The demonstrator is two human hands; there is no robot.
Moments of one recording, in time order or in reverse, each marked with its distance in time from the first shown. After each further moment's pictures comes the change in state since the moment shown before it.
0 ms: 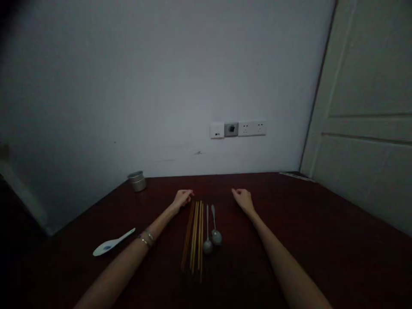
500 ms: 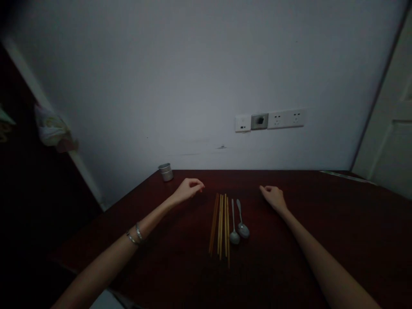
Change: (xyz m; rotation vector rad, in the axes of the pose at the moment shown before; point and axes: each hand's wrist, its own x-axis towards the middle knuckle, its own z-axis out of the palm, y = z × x) left_hand -0.084 0.050 -0.077 0.295 -0.098 0.383; right_hand 0.002 0.011 0.000 -0.029 -0.100 0.041
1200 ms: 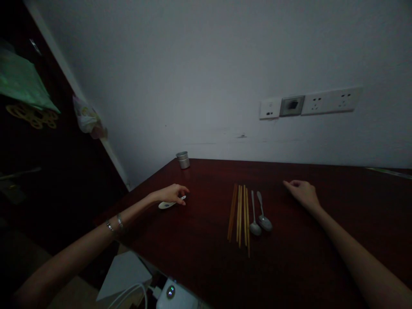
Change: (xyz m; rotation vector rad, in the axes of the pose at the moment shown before) left_hand -0.085 -0.081 -0.088 0.498 -0.417 -0.192; right_hand -0.001 0.000 -0.003 -0.084 -0.051 0.061
